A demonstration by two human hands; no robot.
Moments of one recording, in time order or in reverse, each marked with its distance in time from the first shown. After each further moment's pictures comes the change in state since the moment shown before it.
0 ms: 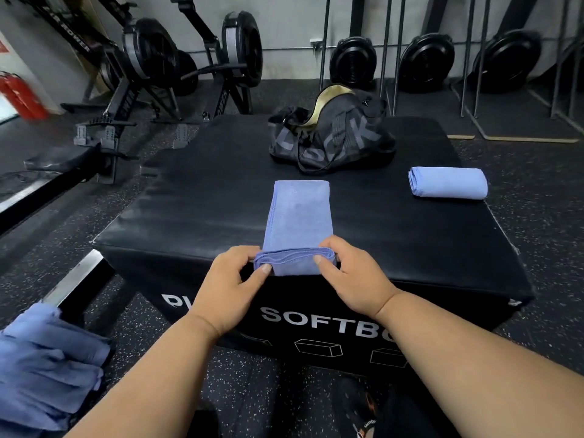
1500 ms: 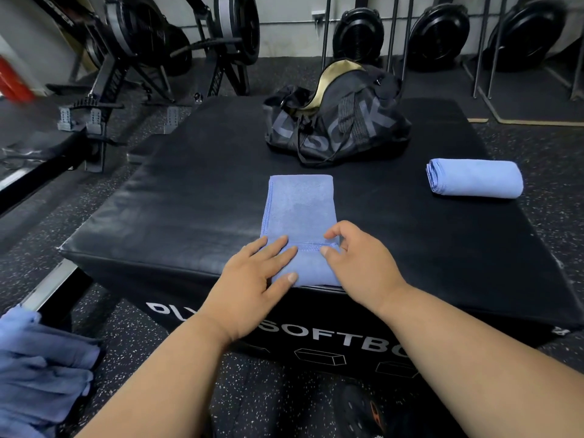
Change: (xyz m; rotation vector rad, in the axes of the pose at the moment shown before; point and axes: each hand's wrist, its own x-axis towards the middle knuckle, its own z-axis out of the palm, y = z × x) left_hand 0.047 -0.026 0.038 0.328 -0.259 0.091; right_hand 0.053 0.019 0.002 -0.067 0.127 0.209
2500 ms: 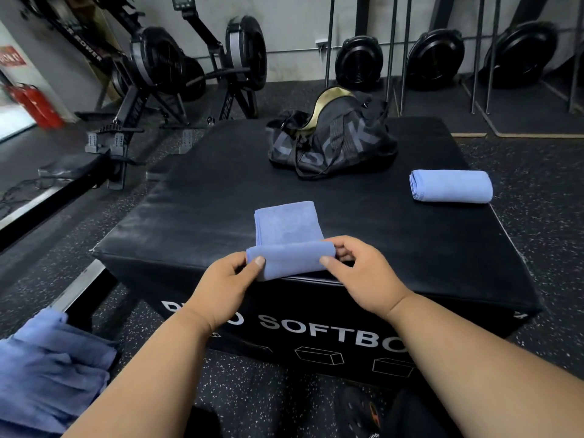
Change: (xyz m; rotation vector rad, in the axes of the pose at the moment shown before) left_hand -0.034 0.026 -0.037 -0.561 0.129 -0.367; right_hand -0.038 0.014 -0.027 0.350 -0.077 -0.106
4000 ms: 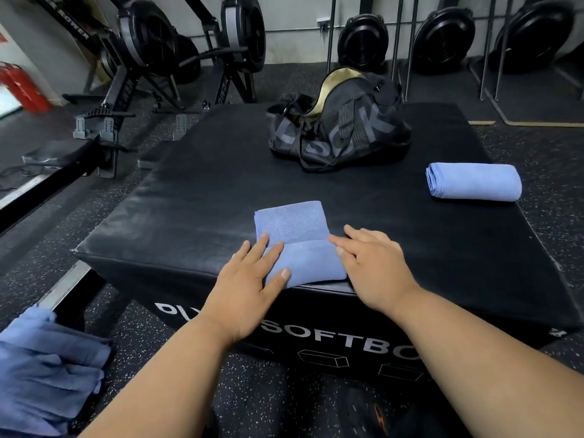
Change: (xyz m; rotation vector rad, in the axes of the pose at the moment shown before) left_hand 0.025 -0.012 0.022 0.570 -0.124 0.117; right_hand 0.036 0.016 0.004 -0.710 -0.065 0.044
